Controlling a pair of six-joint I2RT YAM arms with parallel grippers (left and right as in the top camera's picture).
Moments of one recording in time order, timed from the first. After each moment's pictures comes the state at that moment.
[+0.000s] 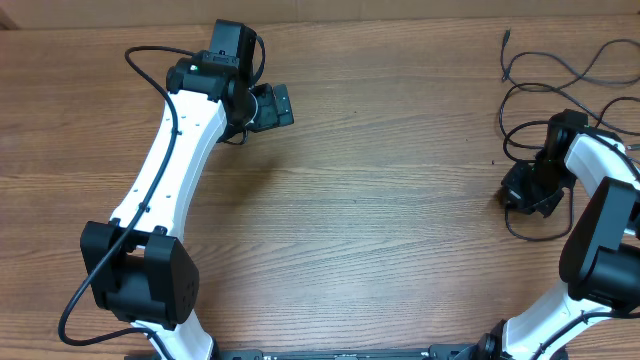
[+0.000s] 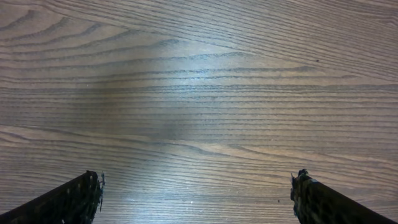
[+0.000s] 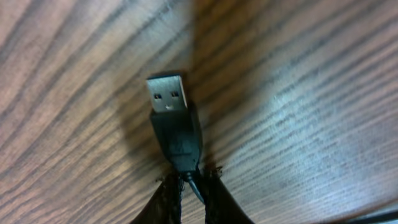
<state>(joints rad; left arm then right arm) -0.22 1.87 1.72 -1.06 0.08 -0.45 -0.34 1.93 1.22 -0.94 -0.10 0.38</state>
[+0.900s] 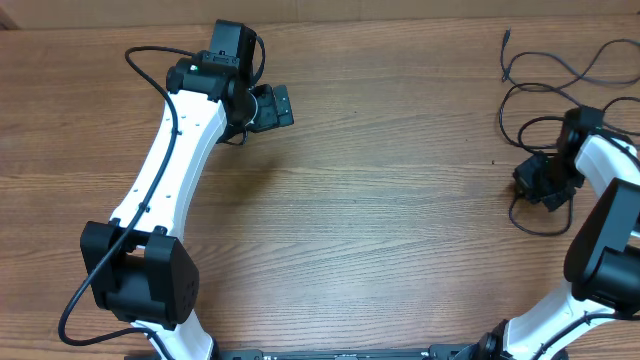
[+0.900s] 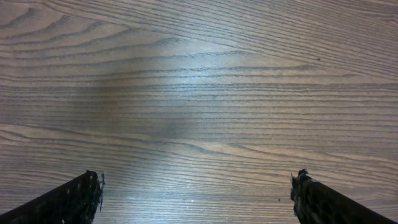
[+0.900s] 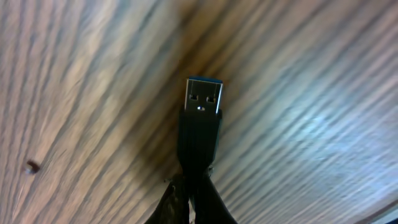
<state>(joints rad) -0.22 1.87 1.72 -1.06 0.08 -0.45 -0.39 1.93 1.23 -0.84 -0.06 0.59</state>
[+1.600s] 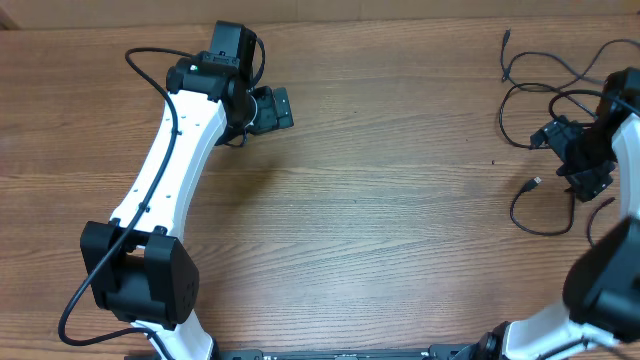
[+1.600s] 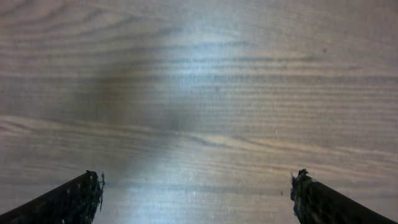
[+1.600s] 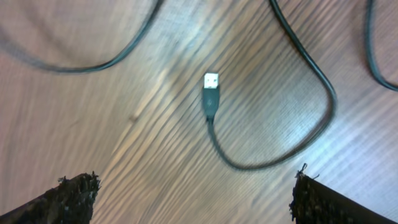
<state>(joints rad) -0.22 1.87 1.72 -1.09 0.09 -0.45 -0.40 1.78 1.50 -1.16 -0.06 0.57</state>
